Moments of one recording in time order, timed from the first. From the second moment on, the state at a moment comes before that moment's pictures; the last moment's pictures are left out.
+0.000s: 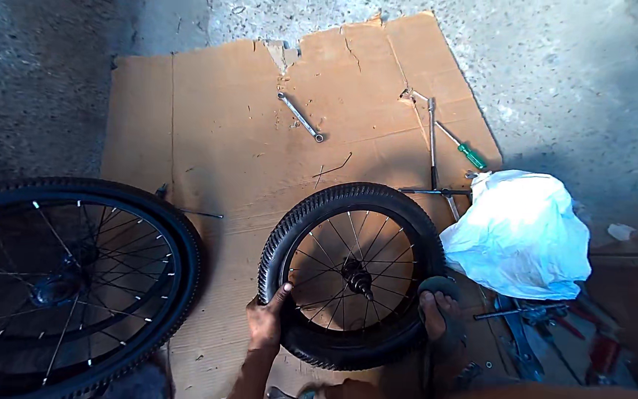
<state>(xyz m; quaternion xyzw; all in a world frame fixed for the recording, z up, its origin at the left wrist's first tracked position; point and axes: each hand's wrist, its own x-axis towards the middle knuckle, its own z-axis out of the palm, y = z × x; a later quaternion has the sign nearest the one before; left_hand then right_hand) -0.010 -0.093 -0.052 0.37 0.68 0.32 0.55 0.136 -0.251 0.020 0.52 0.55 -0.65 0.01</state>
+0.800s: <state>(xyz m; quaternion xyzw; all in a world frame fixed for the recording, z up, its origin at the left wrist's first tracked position) -0.012 -0.093 -0.049 0.38 0.68 0.32 0.55 0.258 -0.167 0.007 0.53 0.42 -0.73 0.07</state>
